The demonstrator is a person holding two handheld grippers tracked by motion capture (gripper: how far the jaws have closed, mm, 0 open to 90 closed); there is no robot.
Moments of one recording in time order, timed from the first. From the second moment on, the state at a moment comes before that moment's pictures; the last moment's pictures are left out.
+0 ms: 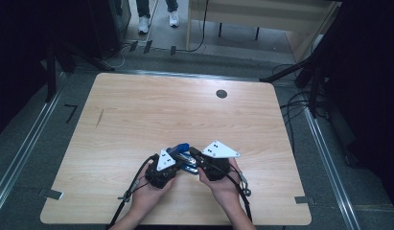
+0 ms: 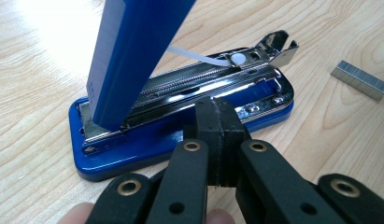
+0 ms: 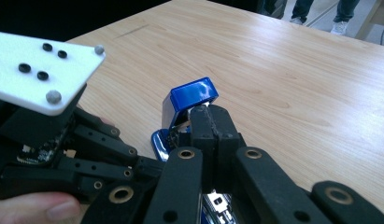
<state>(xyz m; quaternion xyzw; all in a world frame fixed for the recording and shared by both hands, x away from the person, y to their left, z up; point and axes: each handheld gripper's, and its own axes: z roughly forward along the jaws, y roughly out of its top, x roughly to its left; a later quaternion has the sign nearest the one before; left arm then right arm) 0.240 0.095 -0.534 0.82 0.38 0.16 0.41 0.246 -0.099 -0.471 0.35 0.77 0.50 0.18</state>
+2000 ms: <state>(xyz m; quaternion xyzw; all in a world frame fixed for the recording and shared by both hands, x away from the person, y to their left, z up) 0.239 0.093 -0.534 0.82 0.36 0.17 0.40 0.278 -0.048 -0.456 0.30 0.78 0.53 0.14</state>
